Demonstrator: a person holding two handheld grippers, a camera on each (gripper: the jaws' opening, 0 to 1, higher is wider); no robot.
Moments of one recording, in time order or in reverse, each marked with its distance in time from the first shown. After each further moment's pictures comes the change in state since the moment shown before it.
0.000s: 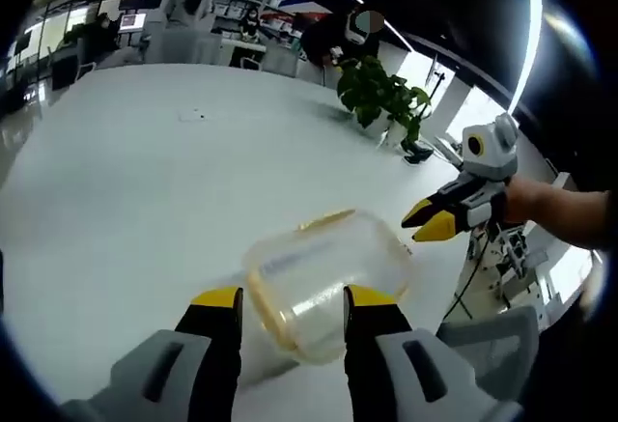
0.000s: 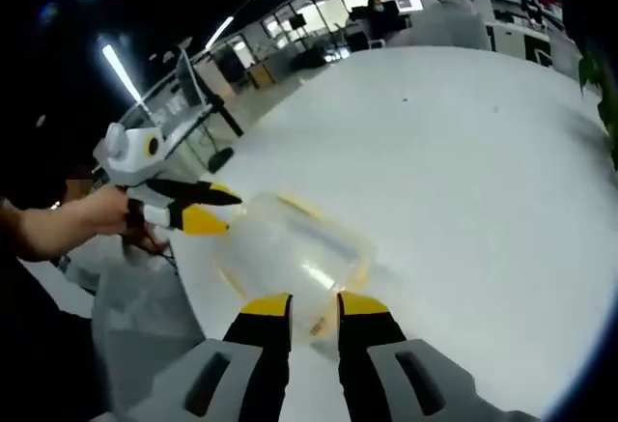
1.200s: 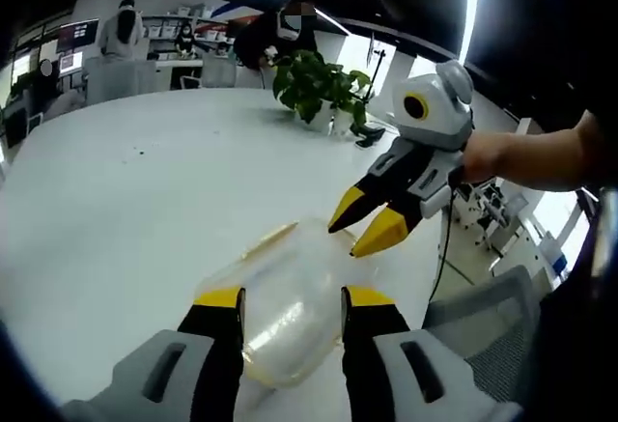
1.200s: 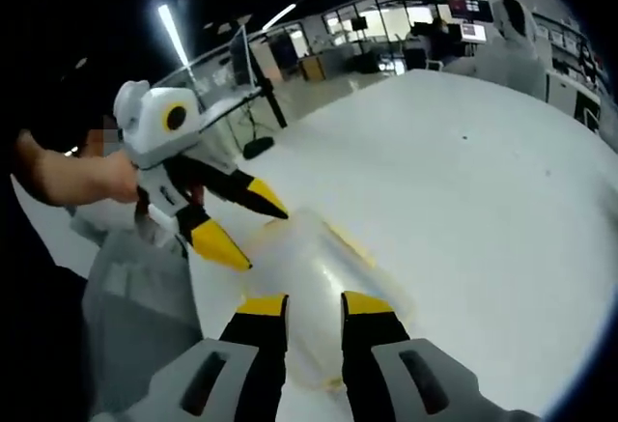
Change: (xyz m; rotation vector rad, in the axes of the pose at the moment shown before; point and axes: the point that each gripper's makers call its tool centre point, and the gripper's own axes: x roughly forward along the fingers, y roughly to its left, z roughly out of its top) left arm 0.009 -0.038 0.013 0.190 -0.011 -0.152; right arm 0.029 0.032 0.020 -0.212 0.016 0.100
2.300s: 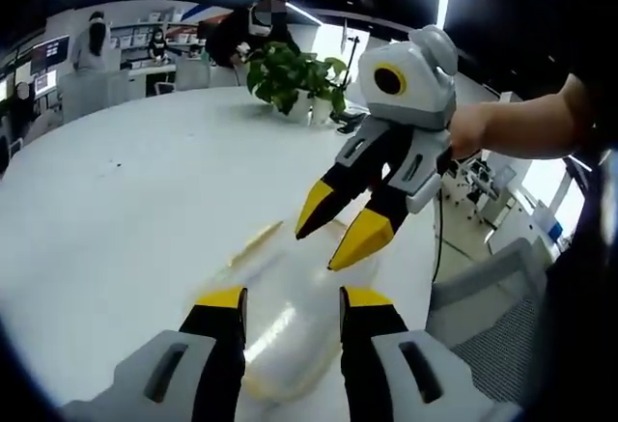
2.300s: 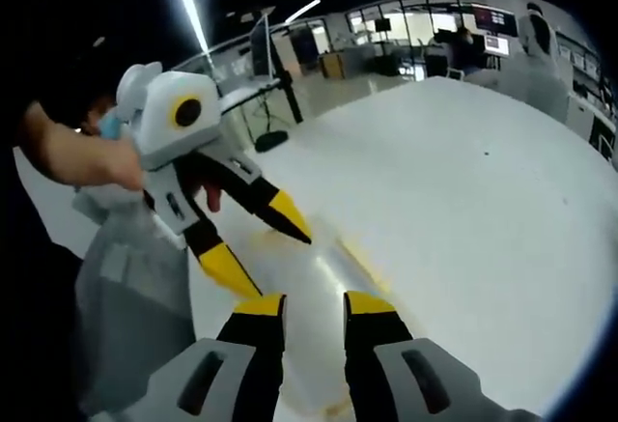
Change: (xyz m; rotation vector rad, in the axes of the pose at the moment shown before) left arm 0.017 -0.003 -0.004 0.111 0.044 -0.064; right arm 0.022 0.004 0.012 -0.095 0.016 0.040
